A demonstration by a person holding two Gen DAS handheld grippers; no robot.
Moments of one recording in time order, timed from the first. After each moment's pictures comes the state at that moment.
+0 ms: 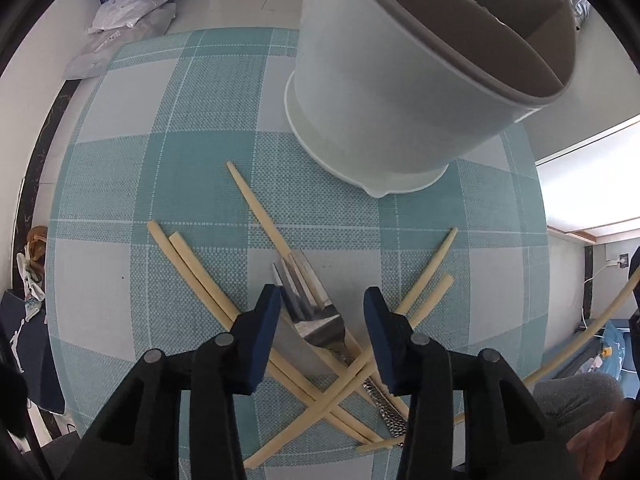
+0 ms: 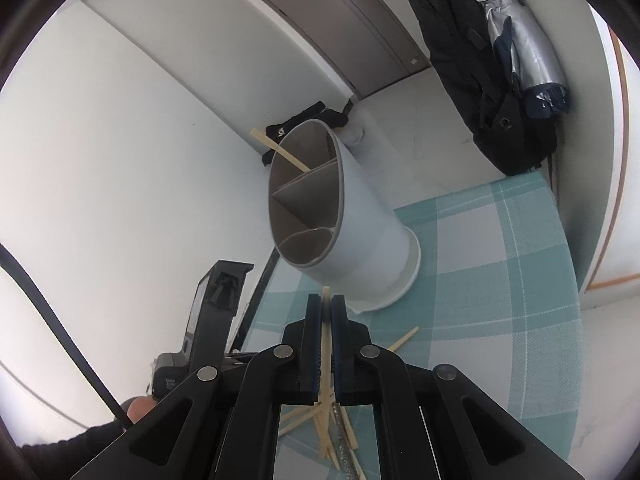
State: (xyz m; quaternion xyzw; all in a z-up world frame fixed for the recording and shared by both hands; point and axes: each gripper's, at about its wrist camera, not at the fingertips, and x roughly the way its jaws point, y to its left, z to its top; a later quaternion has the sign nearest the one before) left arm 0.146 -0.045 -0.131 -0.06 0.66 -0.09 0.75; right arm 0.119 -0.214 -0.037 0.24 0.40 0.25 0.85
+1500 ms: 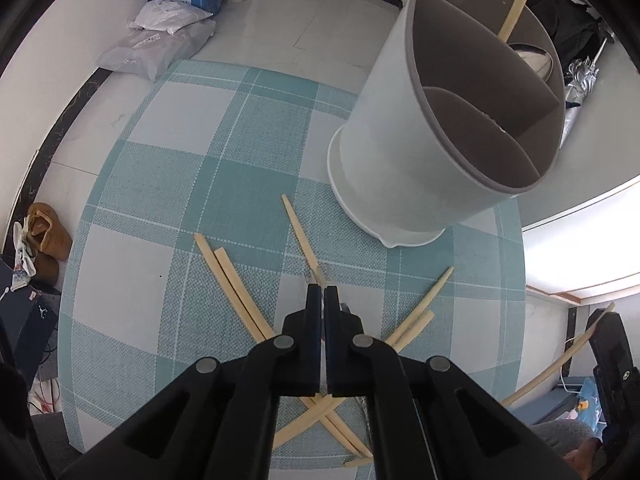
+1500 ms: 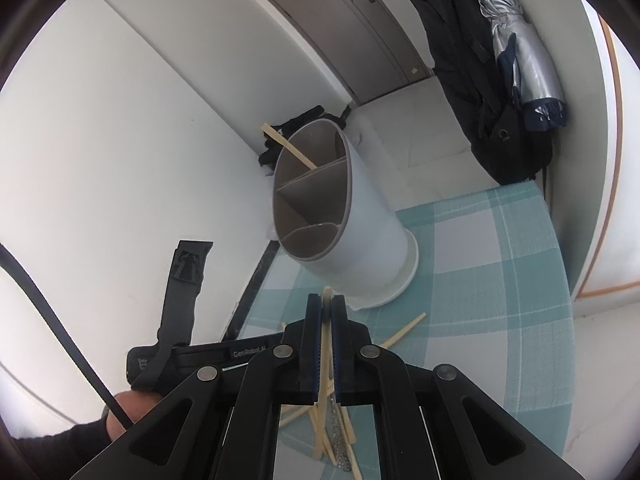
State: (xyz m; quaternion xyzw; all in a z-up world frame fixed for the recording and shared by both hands) left arm 0.124 0.004 -0.108 -0.14 0.59 -0.05 0.79; right arm 0.107 -0.208 -0.032 0.22 0.39 0.25 0.86
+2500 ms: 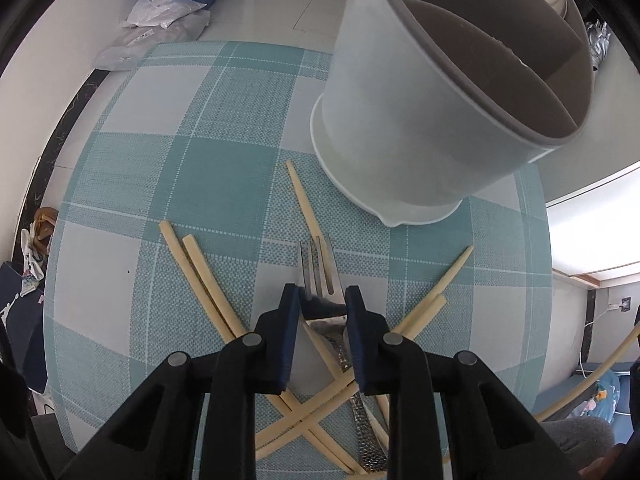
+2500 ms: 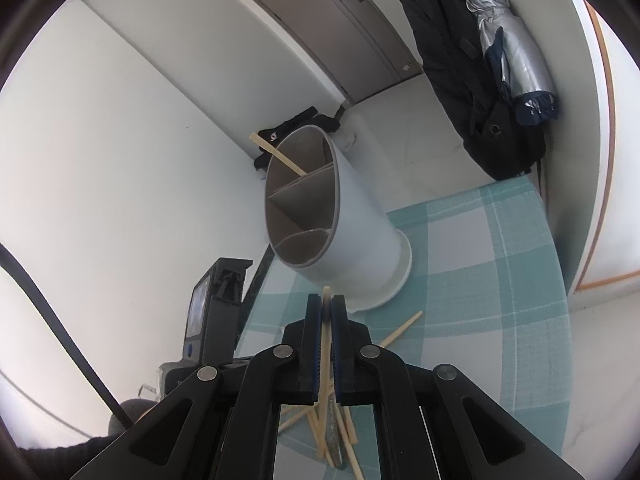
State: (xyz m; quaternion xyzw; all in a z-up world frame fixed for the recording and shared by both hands) left arm 0.144 -0.020 -0.129 -0.10 0.62 -0.03 0.78; right arm 0.110 -0.213 -0.030 0.23 0.40 0.24 0.86
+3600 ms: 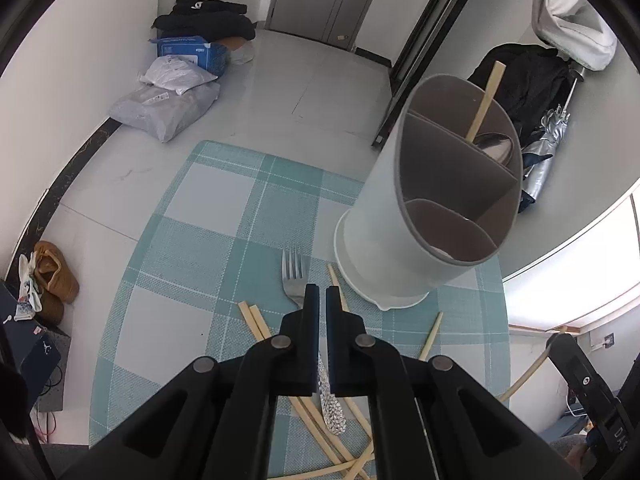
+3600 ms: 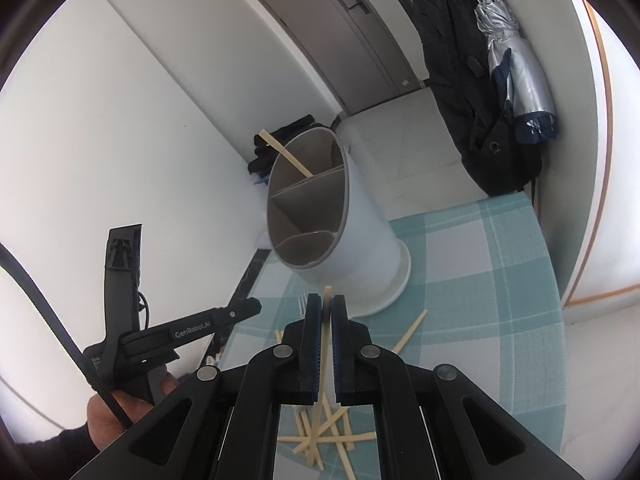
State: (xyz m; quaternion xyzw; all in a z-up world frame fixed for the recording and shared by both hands) left arm 0.128 0.016 -0.075 -0.15 0.50 -0.05 0.85; right arm 0.101 -0.198 -0.024 0.20 0.38 0.22 0.88
